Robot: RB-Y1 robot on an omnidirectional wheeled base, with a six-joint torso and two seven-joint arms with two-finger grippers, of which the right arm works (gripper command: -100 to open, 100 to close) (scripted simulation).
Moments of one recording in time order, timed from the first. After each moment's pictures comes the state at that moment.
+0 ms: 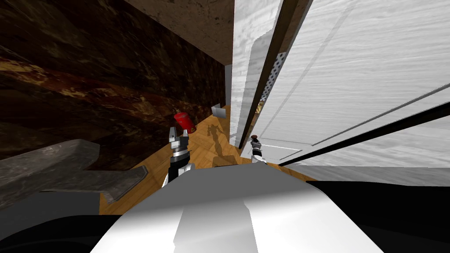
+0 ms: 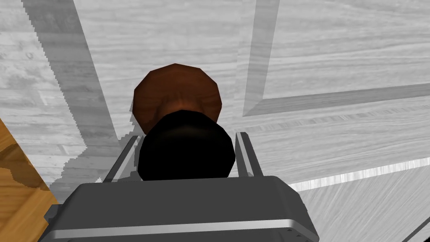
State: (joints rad) arm -0.28 -0.02 -0.98 -0.56 -2.59 0.81 1.41
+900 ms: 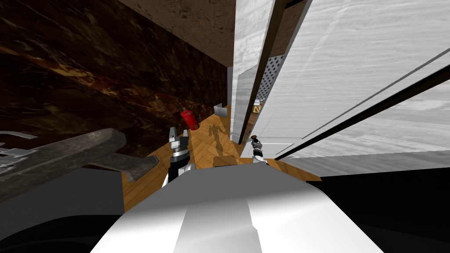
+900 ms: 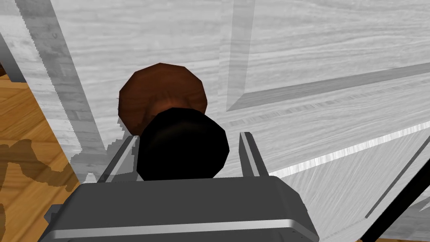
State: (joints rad) arm -0.27 -0.04 -0.98 -0.53 -2.59 0.82 1.41
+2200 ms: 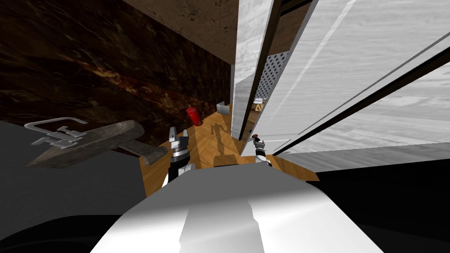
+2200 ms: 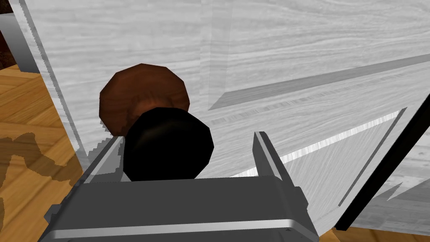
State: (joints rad) arm -0.27 -0.09 -0.98 -0.52 -2.59 0.83 1.40
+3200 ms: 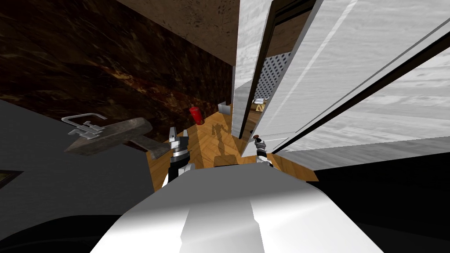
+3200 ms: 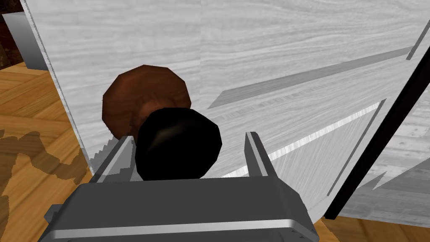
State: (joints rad) arm -0.26 -0.11 -0.98 -0.52 -2.59 0.82 1.38
